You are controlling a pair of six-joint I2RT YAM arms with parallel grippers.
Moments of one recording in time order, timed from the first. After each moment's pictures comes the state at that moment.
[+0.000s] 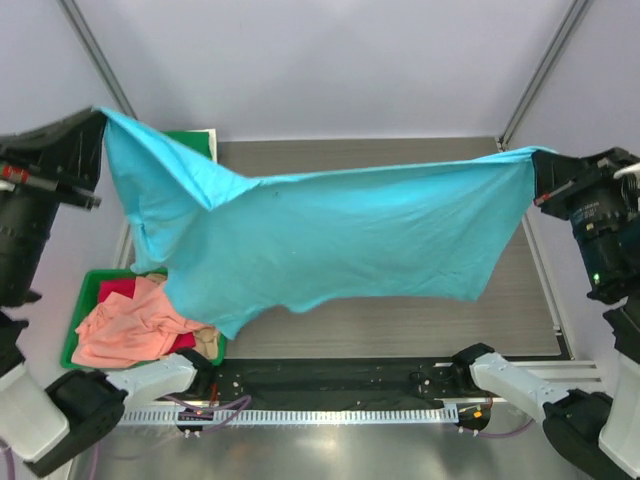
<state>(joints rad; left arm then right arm) -0.58 1.04 2.26 -0.76 -0.16 0.01 0.40 0.95 1.97 -0.96 0.42 0.43</state>
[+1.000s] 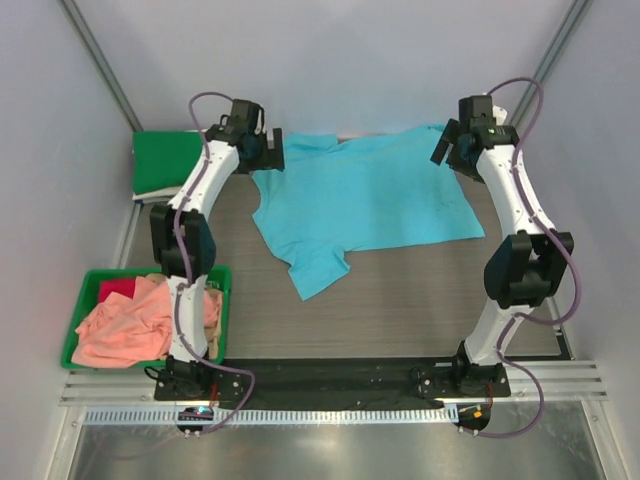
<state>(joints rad) -0.24 2.22 2.15 -0.83 0.00 -0.26 0.03 1.85 1.85 -0.91 0.30 0.45</state>
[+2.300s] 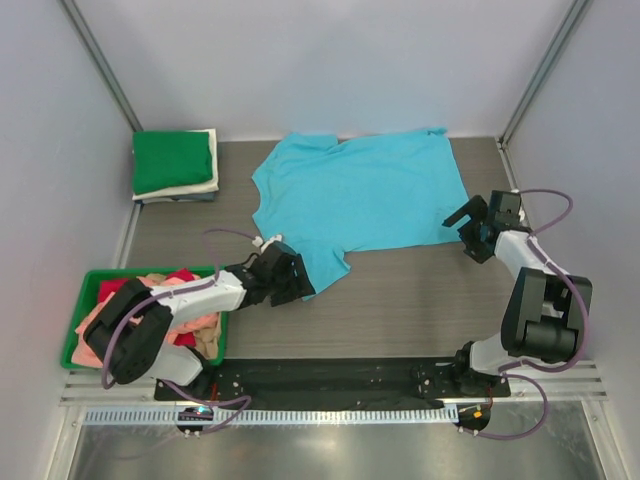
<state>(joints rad) -0.74 1.40 0.65 -0.19 -0.04 -0.96 -0.23 1.46 0.85 -0.26 -0.11 0.70</state>
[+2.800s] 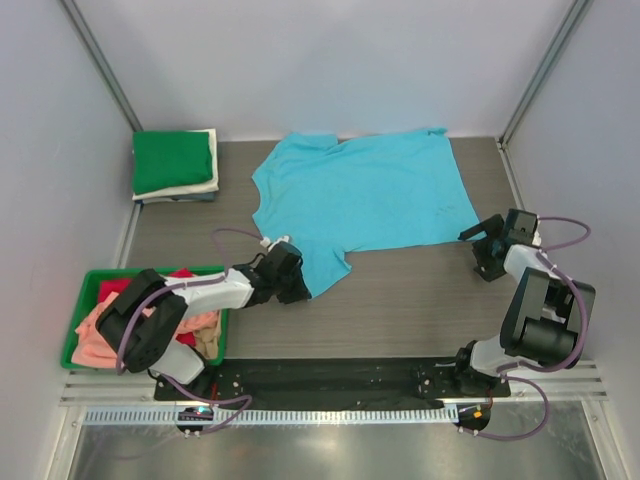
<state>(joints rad) -0.76 1.50 0.66 -0.07 0.00 -0.96 -0.36 1.45 0.71 -0.19 -0.12 0.78</state>
